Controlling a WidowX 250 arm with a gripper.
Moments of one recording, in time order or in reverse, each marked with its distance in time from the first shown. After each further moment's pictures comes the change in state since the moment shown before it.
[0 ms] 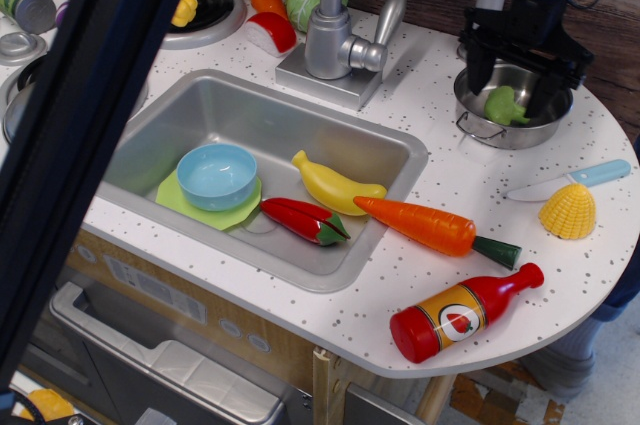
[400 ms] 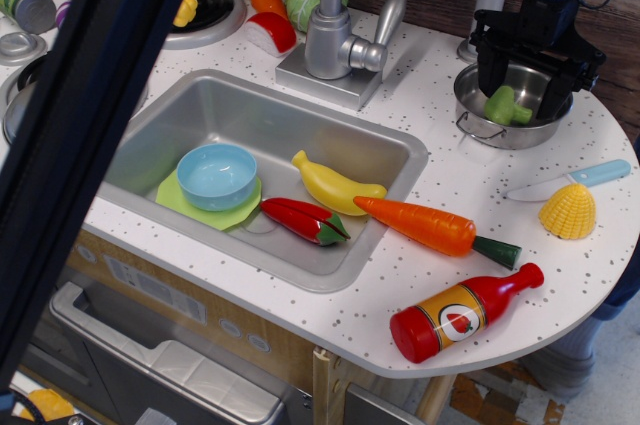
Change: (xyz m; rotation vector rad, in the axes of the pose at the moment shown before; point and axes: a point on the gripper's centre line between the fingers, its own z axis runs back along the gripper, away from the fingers) arm 0.002 -0.004 0.000 -0.028 -0.015 -0.028
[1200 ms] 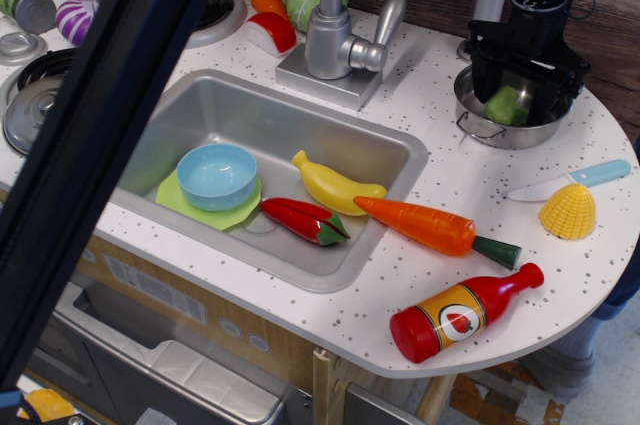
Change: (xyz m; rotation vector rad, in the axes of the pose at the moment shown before) arm 0.010 0.008 -0.021 -0.045 -0.021 -0.037
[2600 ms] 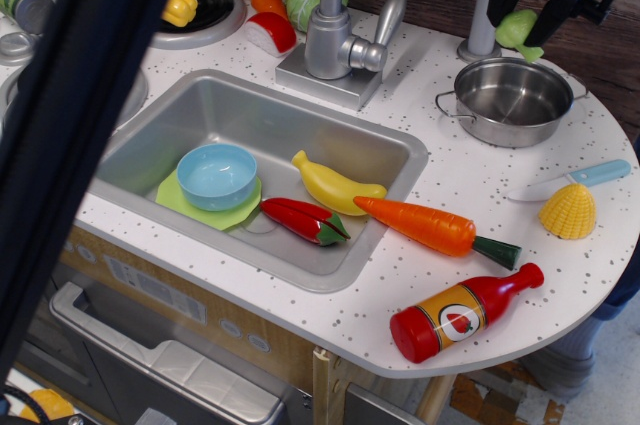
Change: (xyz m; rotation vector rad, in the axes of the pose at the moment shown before) arm -0.017 -0.005 0.088 0.250 0.077 0.071
